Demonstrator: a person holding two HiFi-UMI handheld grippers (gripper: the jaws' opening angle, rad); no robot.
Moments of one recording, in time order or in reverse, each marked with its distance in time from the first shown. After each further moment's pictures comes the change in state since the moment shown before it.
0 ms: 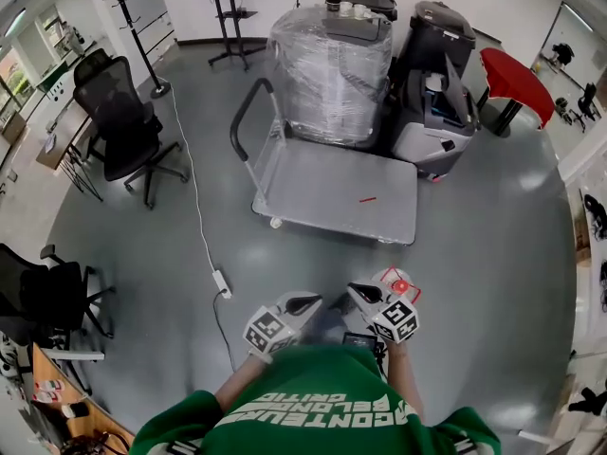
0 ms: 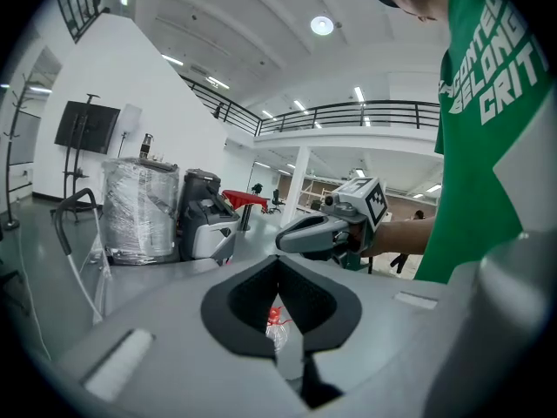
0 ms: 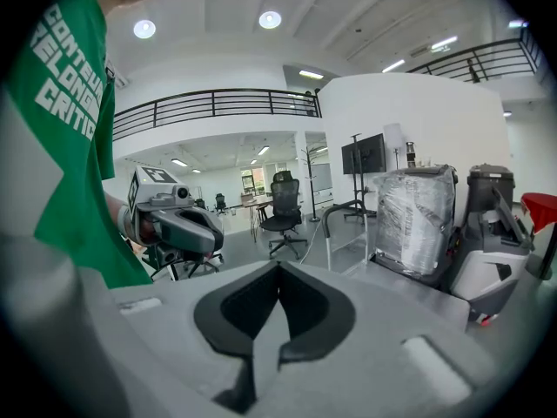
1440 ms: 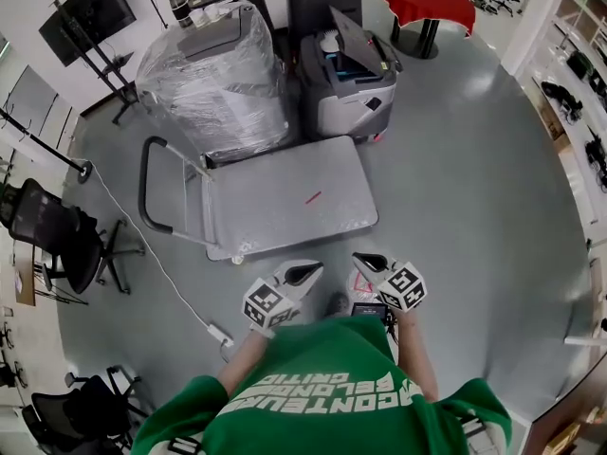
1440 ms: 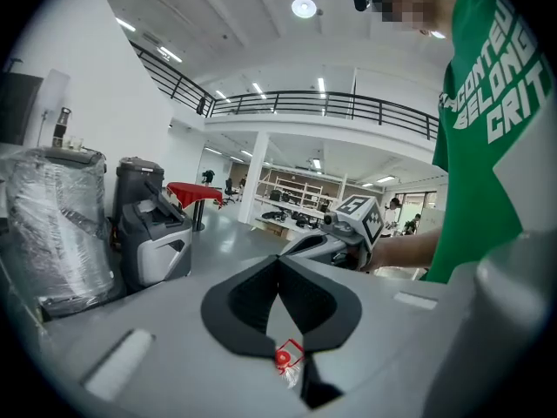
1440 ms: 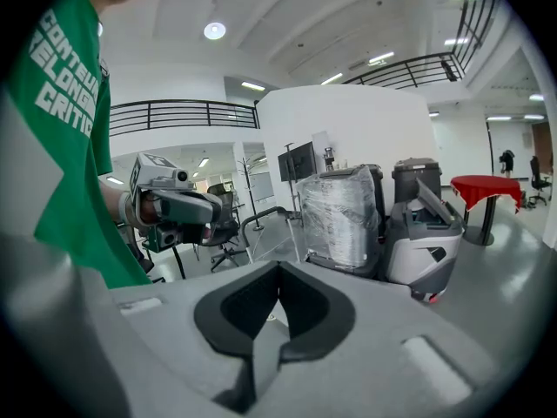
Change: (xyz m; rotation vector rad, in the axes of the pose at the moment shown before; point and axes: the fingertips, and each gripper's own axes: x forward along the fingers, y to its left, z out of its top) left arm 0.247 0.065 0.122 0.114 0.099 -0.343; right arm -0.074 -0.258 -0.008 0.192 -0.063 -0.327
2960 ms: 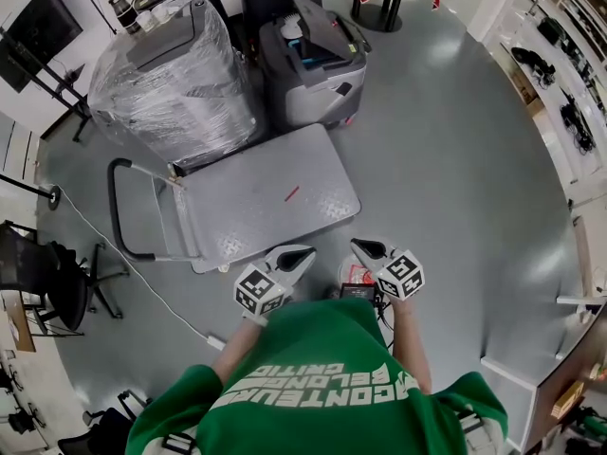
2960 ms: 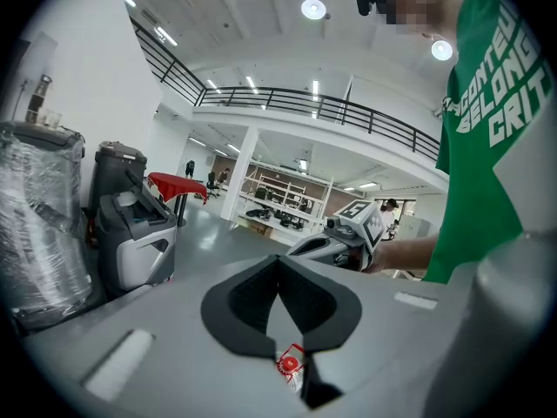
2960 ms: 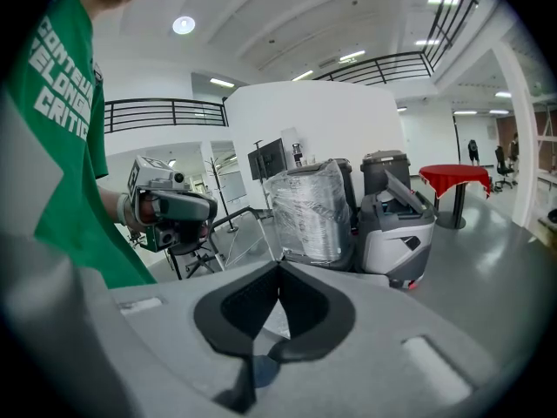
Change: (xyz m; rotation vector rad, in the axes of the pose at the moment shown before) left arm 0.037 0.076 0.023 -0.027 0.029 -0.155; right arm 0.024 -0.067 0.012 0.119 0.015 -0.168
